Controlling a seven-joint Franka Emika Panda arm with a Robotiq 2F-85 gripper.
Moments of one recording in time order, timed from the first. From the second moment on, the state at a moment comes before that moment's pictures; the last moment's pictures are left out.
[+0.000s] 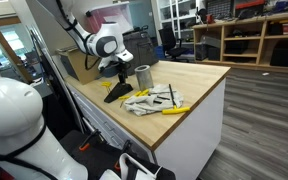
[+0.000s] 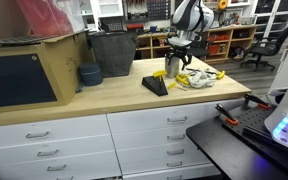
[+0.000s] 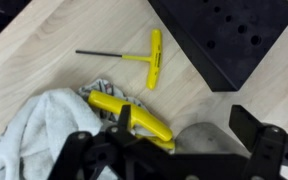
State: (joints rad) arm 0.14 0.17 0.03 -2.41 0.33 2.73 0.94
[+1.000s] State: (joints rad) arm 0.14 0.21 0.06 -2.42 0.32 2.73 1.01
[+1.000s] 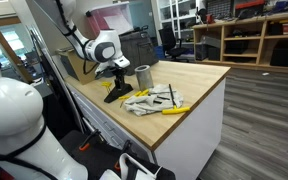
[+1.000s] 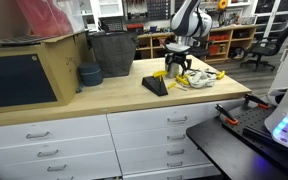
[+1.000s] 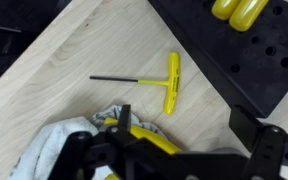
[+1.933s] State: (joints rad) arm 0.23 0.43 0.00 -2.26 0.13 2.65 1.23
